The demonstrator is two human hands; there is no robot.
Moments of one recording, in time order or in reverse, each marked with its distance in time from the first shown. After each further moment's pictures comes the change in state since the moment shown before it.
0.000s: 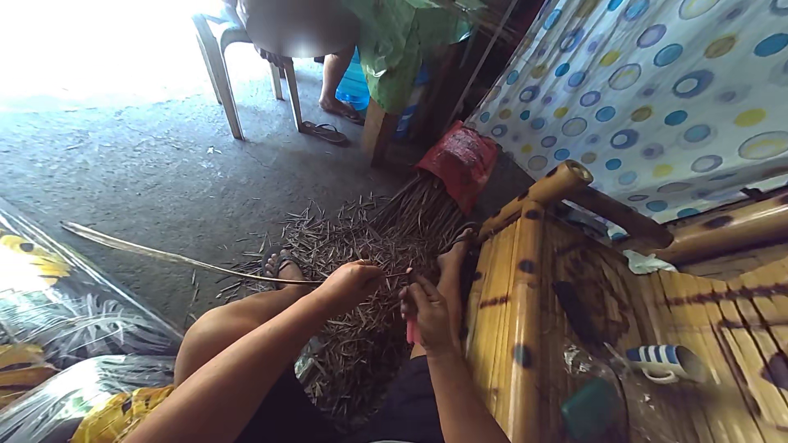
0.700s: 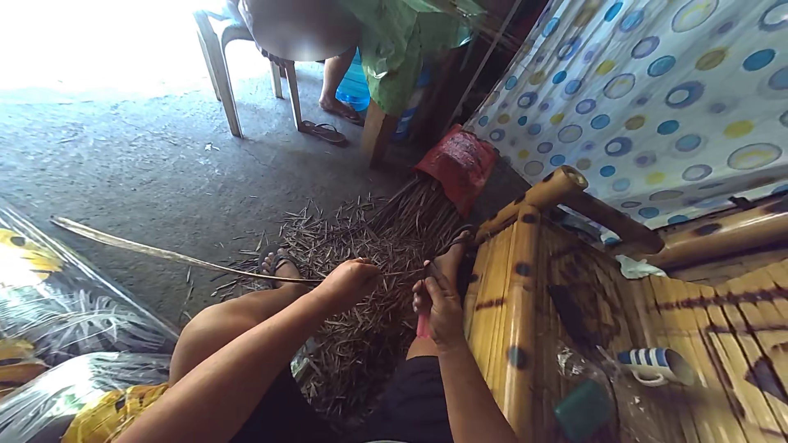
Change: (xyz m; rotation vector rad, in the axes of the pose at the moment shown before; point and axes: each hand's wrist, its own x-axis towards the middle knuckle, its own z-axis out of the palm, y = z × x) left_hand 0.002 0.002 0.000 -0.006 0.025 -0.023; right_hand 0.013 -0.015 -0.020 0.056 0.024 -0.004
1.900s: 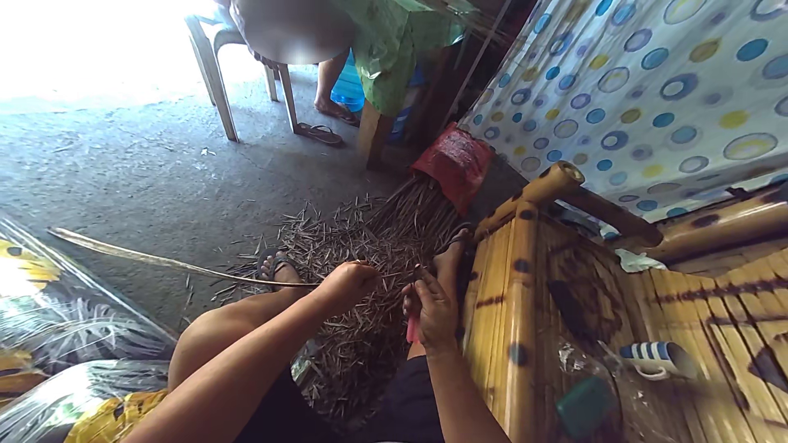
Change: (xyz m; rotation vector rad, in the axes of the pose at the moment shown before) left_hand 0.000 0.002 0.000 -0.021 -0.009 0.001; right_hand -0.009 0.007 0.016 0.057 0.098 0.008
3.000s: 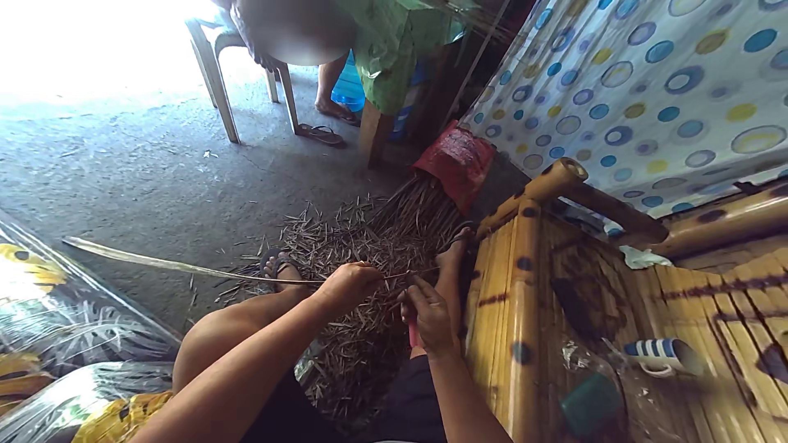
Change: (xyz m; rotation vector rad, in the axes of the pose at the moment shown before) left_hand 0.000 0.000 0.003 0.109 0.034 0.054; right_hand -0.008 0.004 -0.003 -0.126 -0.077 0.039
